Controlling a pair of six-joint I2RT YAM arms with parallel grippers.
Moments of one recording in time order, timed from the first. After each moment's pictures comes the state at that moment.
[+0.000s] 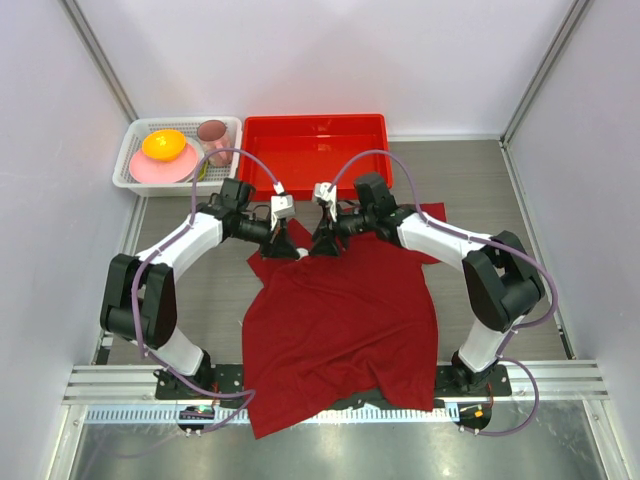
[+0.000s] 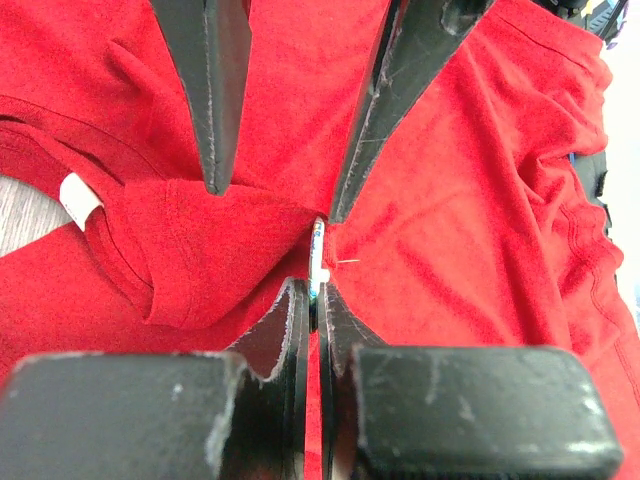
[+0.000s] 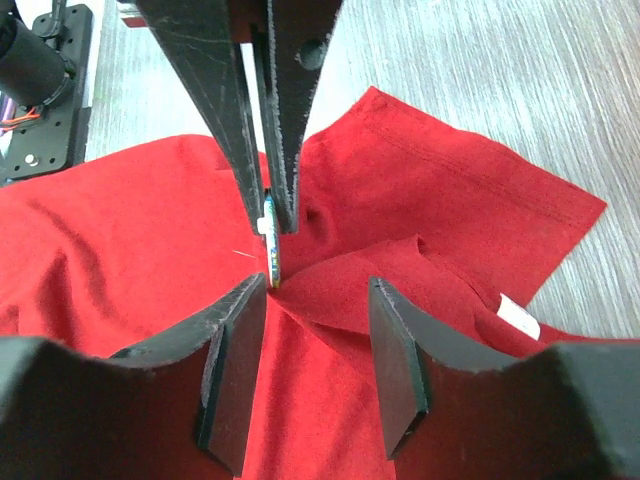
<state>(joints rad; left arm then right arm) -0.29 1.59 1.08 -0.54 1.07 0.67 0.58 1.73 1.15 -0.03 -0.87 -0.31</state>
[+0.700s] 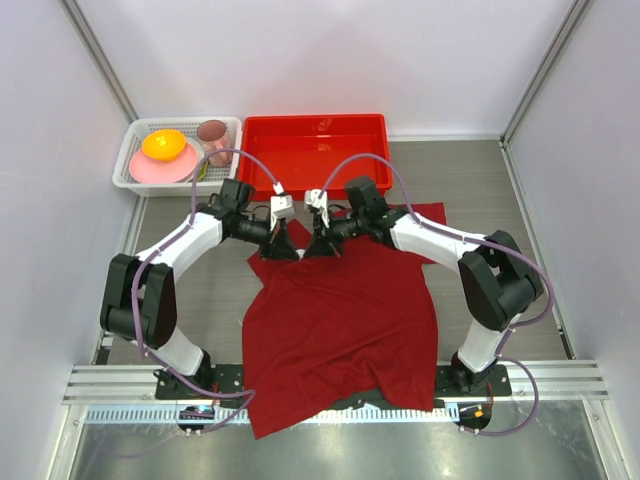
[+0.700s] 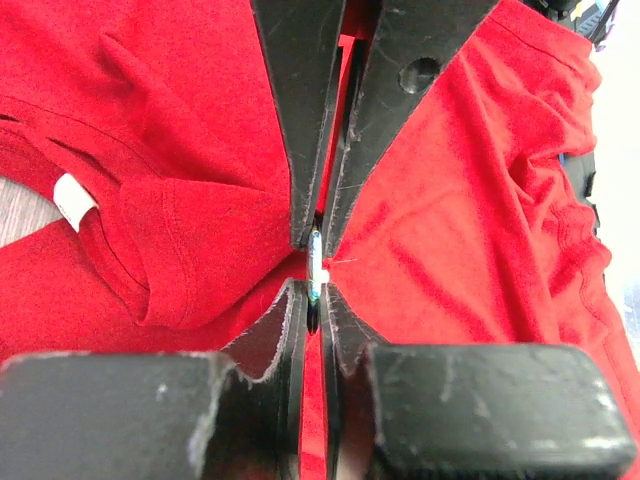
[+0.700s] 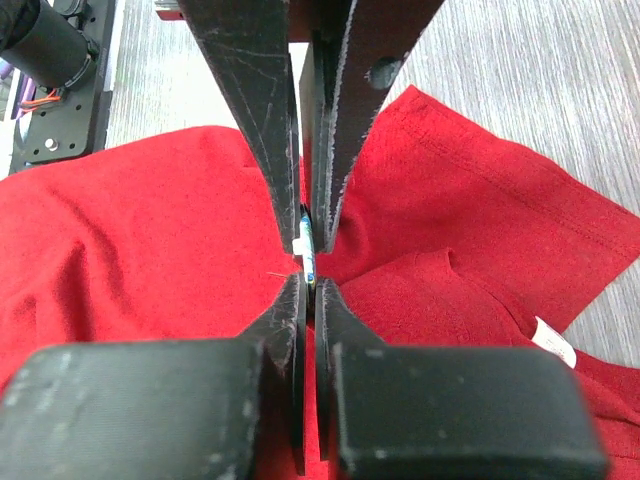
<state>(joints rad) -0.29 1.59 1.08 -0.56 1.09 0.68 0.64 1.74 1.17 -0.07 -0.88 -0.34</state>
